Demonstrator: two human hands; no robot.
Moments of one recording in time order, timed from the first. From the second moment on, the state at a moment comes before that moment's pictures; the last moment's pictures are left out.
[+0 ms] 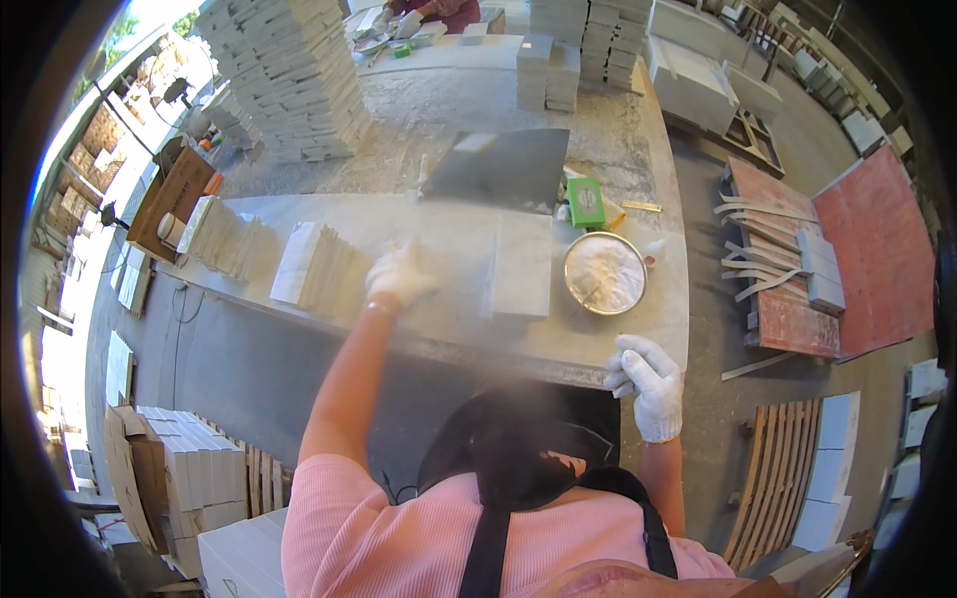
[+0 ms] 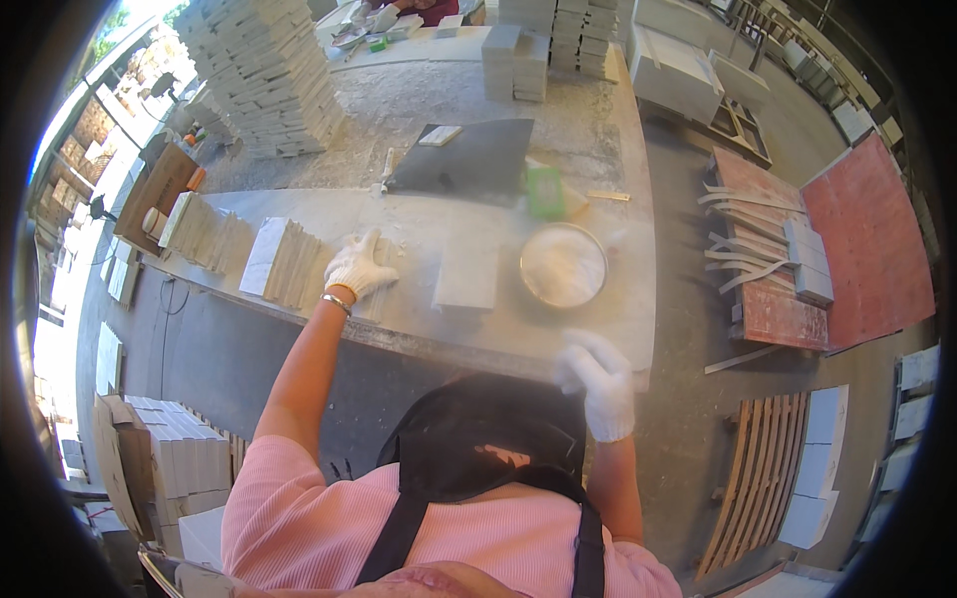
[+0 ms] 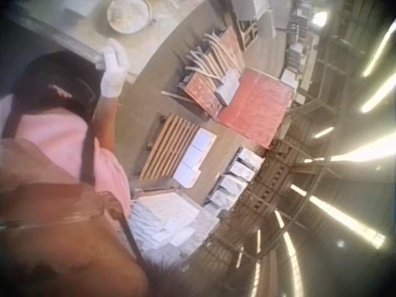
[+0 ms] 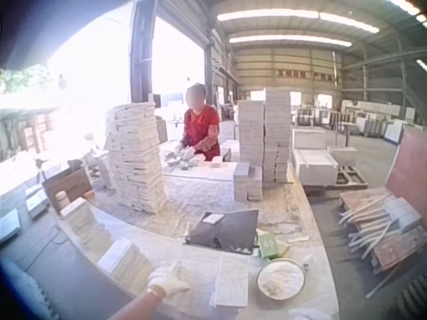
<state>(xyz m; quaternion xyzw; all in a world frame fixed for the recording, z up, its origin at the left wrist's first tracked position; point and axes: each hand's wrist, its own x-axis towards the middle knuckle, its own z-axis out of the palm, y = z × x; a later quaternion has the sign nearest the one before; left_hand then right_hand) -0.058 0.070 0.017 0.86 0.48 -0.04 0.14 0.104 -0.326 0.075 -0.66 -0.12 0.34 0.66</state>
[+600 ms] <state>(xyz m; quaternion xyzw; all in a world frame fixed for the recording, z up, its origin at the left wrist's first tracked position) -0.046 0.068 0.032 0.87 0.46 -0.08 0.14 0.106 -0.301 0.087 -0.66 -0.16 0.36 0.64</state>
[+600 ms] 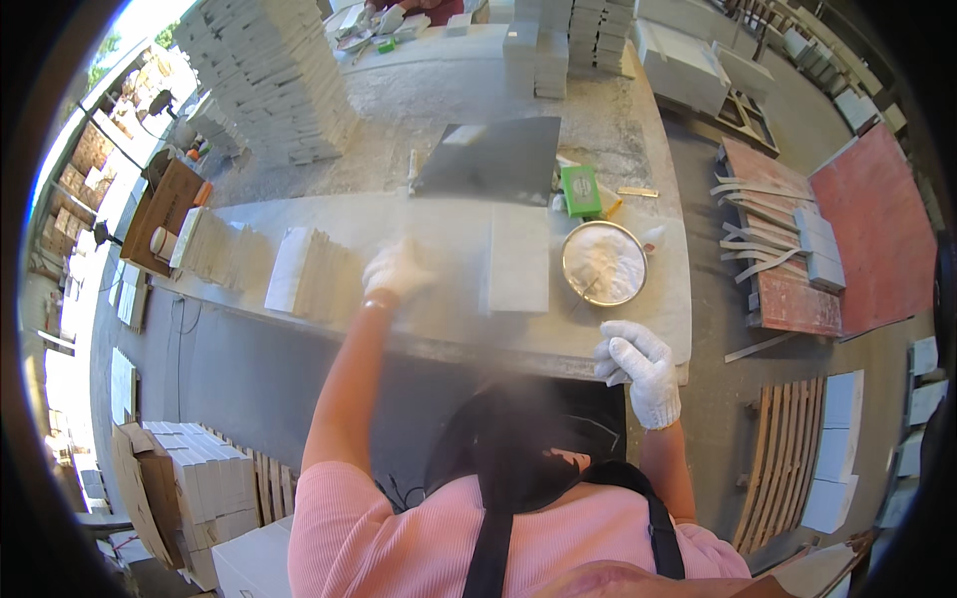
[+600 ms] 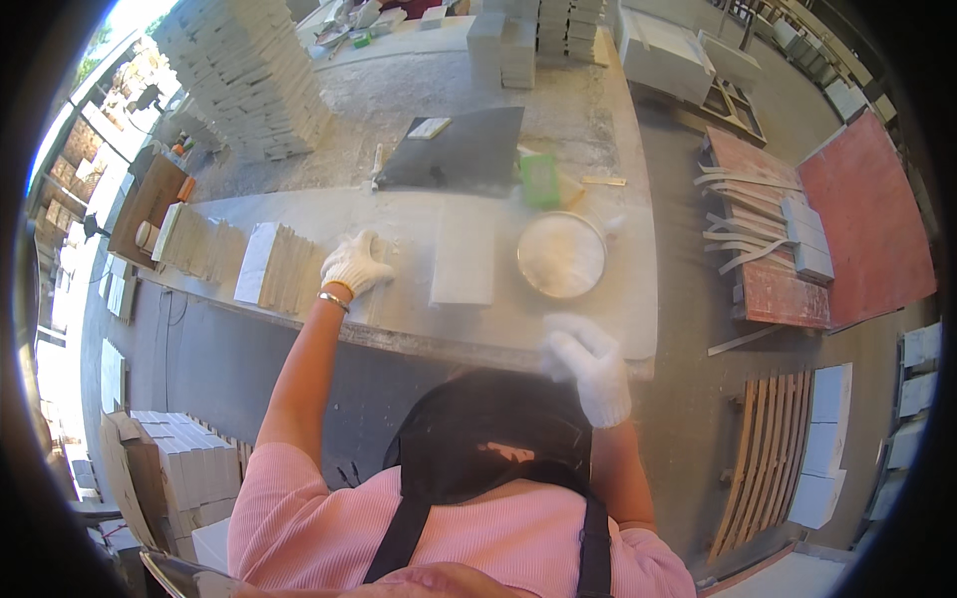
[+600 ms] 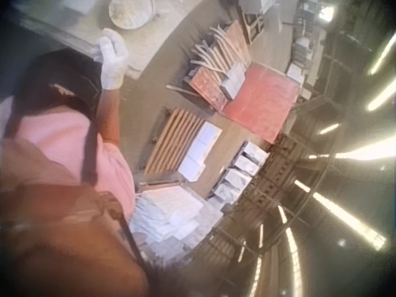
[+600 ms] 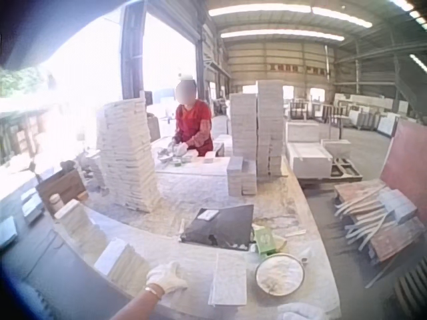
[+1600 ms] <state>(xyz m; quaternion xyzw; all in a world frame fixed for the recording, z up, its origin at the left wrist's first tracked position) -0.031 -0.052 0.077 0.97 -0.10 0.17 0.16 0.101 -0.266 0.098 -0.70 -0.17 0.36 0.60</state>
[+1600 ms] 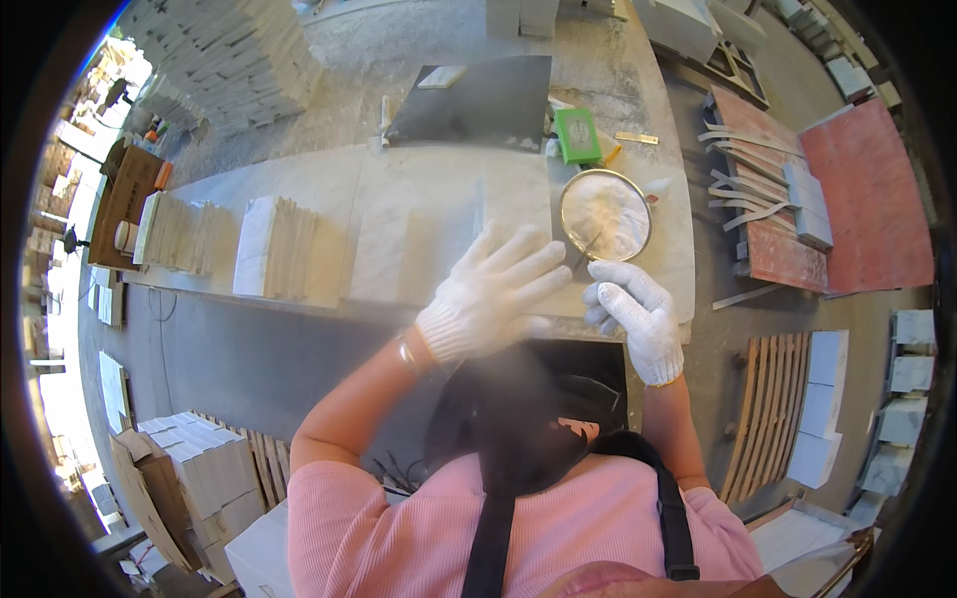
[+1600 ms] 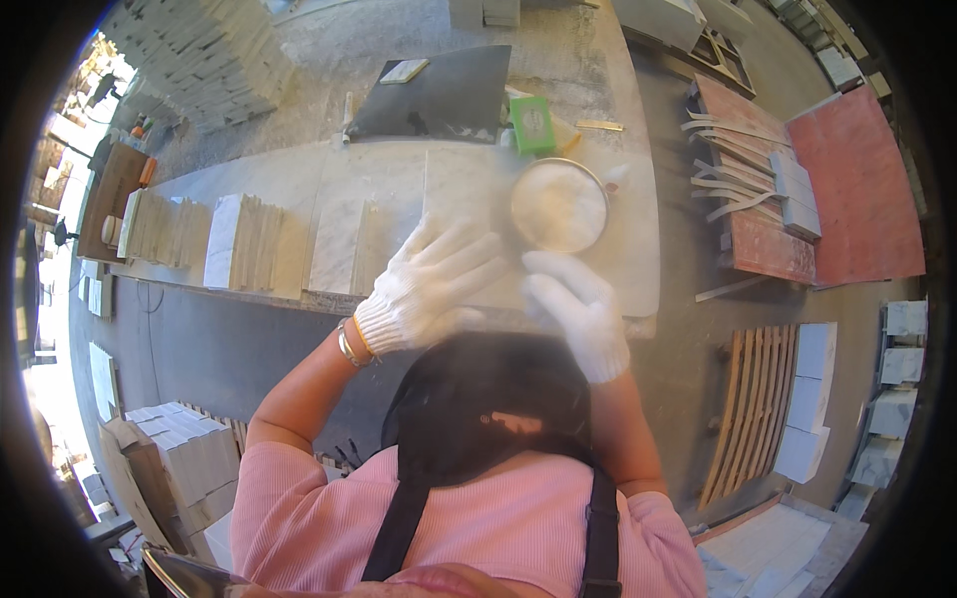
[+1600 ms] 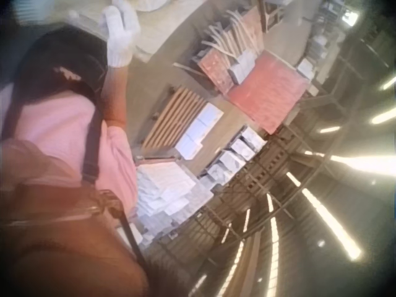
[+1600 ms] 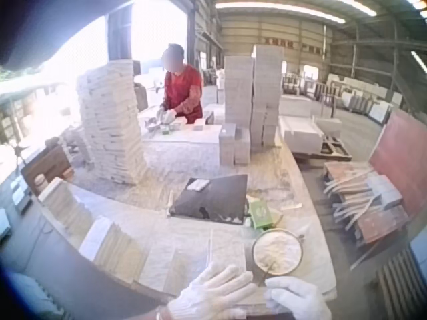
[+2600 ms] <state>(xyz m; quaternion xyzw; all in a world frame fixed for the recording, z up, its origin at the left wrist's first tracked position) -0.106 -0.079 0.028 0.38 0.30 0.13 0.87 0.071 -0.265 0.072 -0.63 -0.15 0.47 0.60</state>
